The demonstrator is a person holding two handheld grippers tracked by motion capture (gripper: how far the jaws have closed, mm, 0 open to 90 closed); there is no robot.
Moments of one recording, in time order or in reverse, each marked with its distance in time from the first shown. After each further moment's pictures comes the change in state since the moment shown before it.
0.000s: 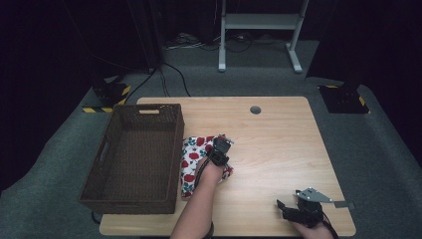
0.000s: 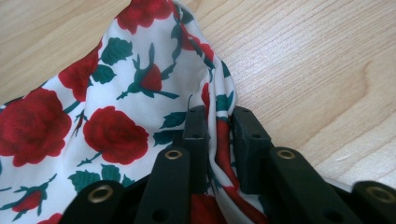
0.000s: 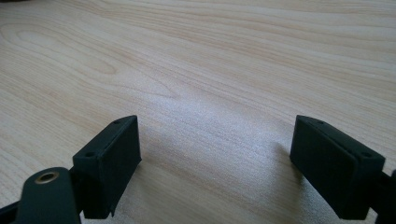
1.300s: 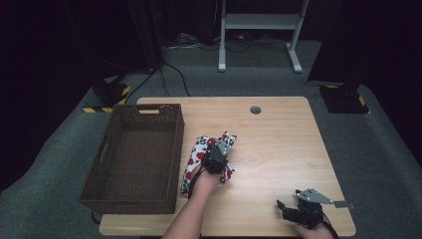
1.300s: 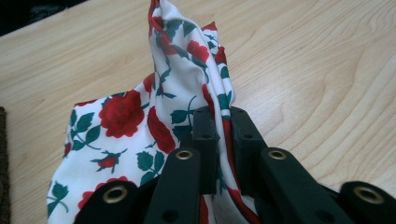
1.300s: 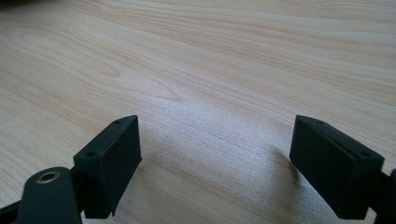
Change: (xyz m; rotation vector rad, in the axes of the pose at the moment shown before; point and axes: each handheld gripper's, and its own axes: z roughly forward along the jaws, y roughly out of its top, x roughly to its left) left arm -0.002 -0.029 -0.058 -0.323 -0.061 -0.025; right arm 0.001 0.000 -0.001 -0.016 0.001 -0.006
